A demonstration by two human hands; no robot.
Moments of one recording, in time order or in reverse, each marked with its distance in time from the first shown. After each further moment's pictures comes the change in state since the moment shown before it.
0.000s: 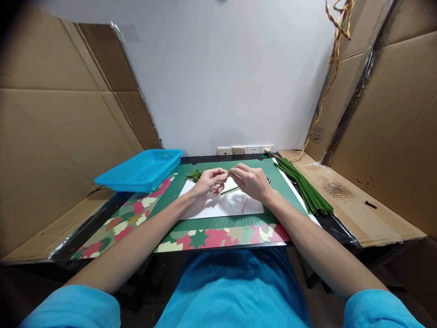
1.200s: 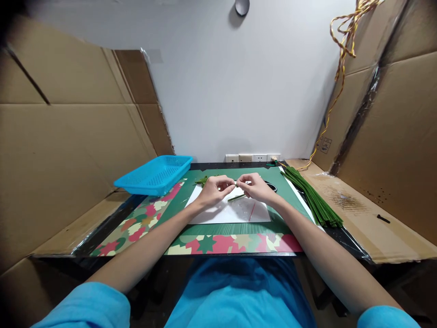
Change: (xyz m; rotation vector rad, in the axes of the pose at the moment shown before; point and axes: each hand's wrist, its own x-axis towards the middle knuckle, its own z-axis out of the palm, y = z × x) left_hand -0.015 0.008 -0.006 0.666 0.088 0.445; right_hand 0.016 -0.009 0.000 0.918 -0.369 0.589
